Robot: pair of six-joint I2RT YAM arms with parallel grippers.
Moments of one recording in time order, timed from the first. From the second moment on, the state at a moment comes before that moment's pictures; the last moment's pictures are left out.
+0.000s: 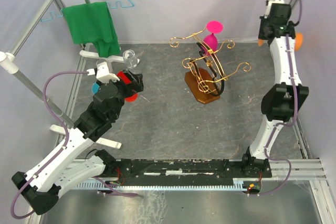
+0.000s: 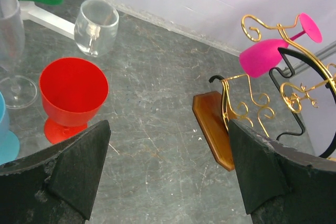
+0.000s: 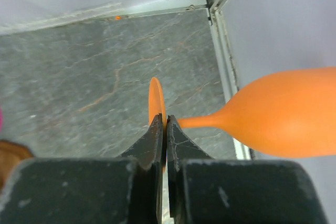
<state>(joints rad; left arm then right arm) -0.68 0.81 0.89 -0.23 -0.59 -0.57 -0.15 1.95 2.09 -0.69 0.12 -0.04</state>
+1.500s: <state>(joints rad) -0.68 0.85 0.81 -0.25 -0.41 -0.66 -0.05 2.45 1.72 0.20 0.79 -0.93</state>
